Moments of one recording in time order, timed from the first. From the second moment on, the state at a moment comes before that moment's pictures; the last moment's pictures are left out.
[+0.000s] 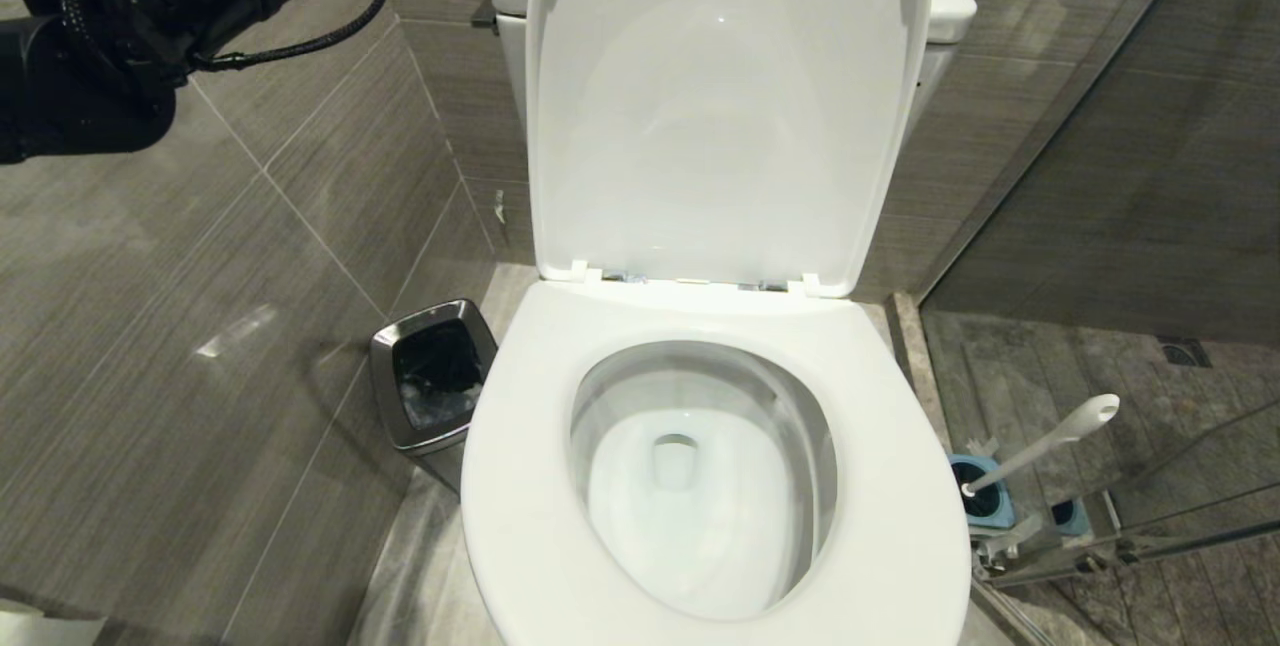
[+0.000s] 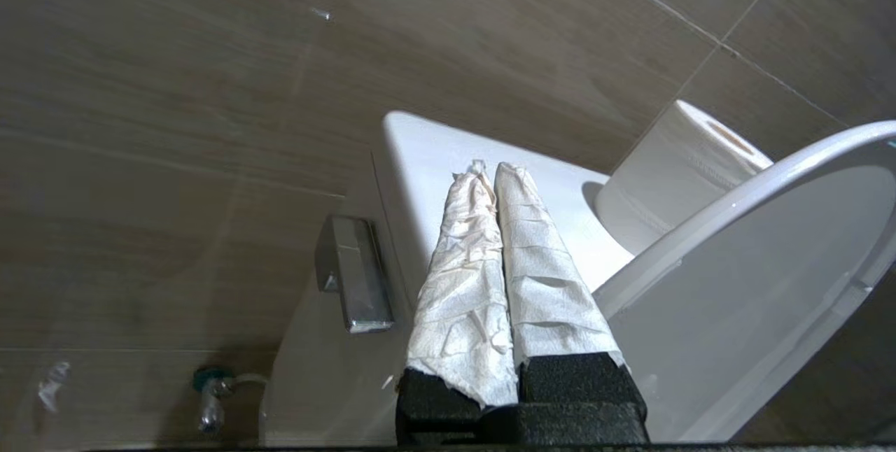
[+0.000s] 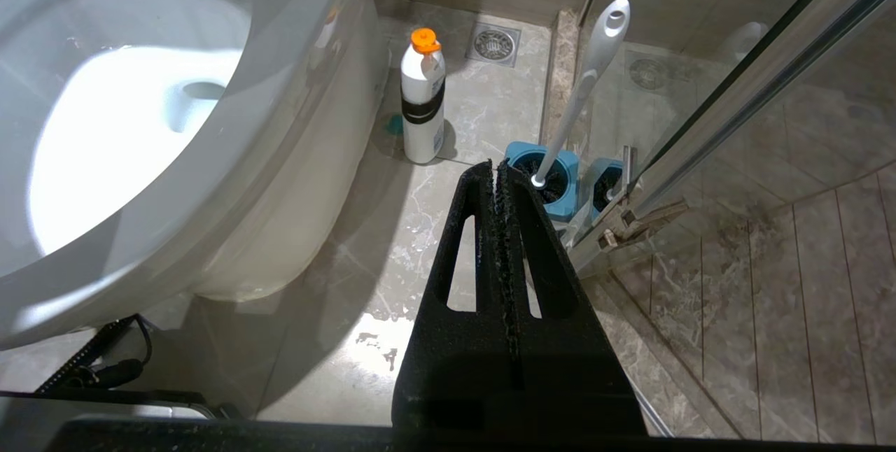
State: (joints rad) left arm -0.19 1.92 -1.94 -0.49 -0.29 -0.44; right arm 0.00 0.00 0.00 0.01 0.00 -0.02
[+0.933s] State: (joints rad) left arm -0.22 1.99 -1.95 -0.57 -0.37 -0.48; right arm 0.00 0.00 0.00 0.01 0.00 -0.02
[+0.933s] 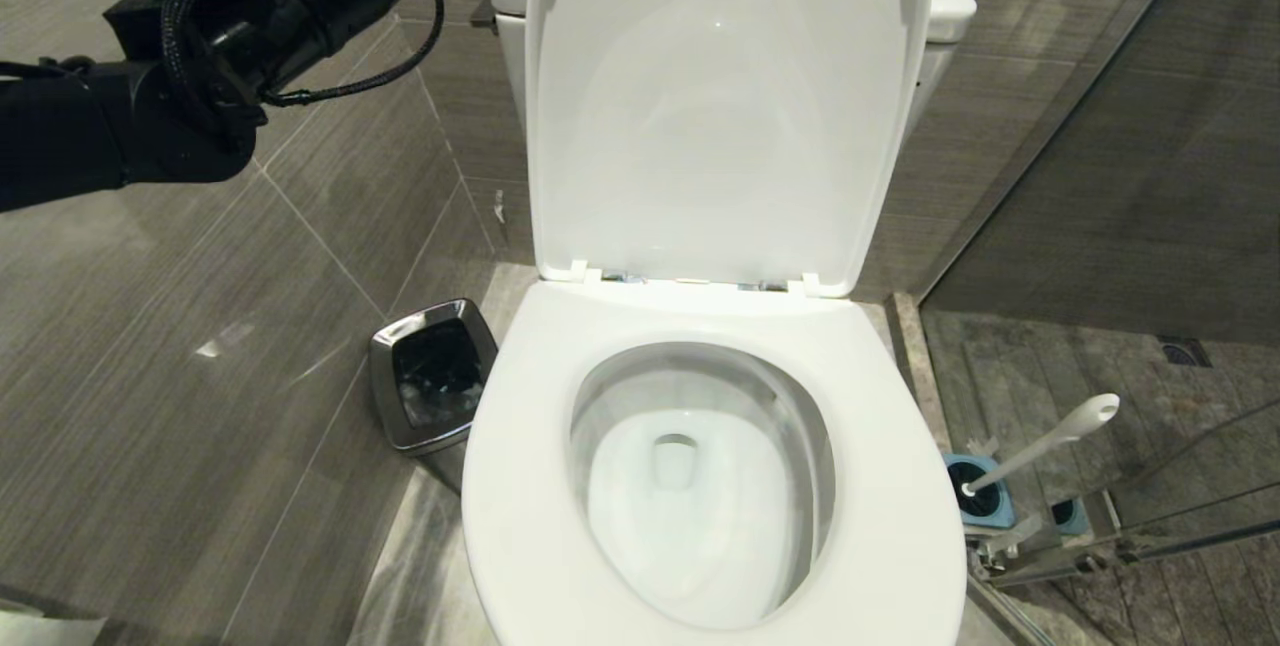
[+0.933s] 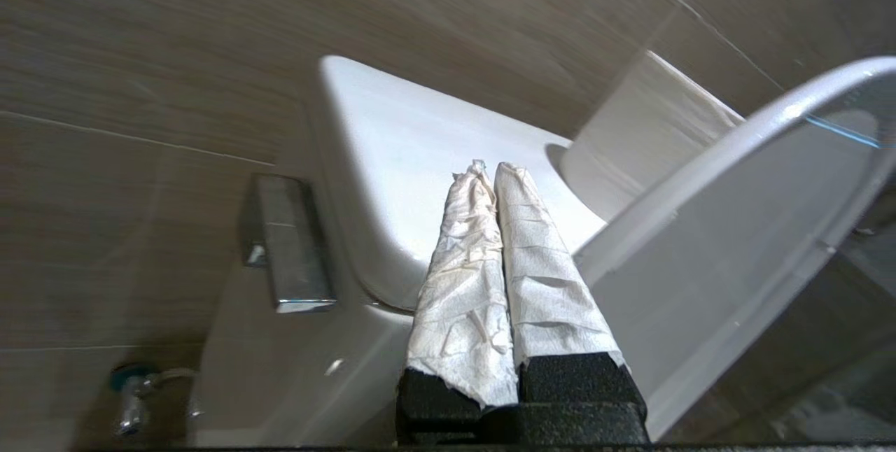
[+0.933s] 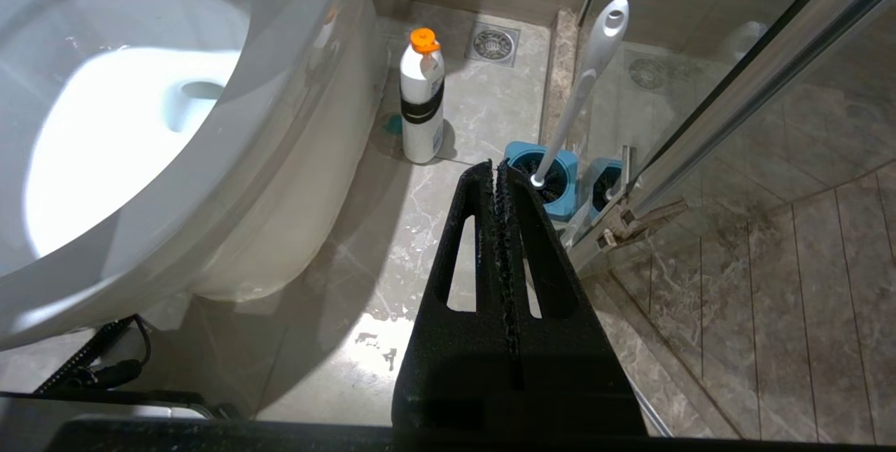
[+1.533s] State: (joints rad) left arm -0.25 2.02 -1.95 -0.59 -0.44 -0.44; right arm 0.00 0.00 0.00 0.01 0.00 -0.02
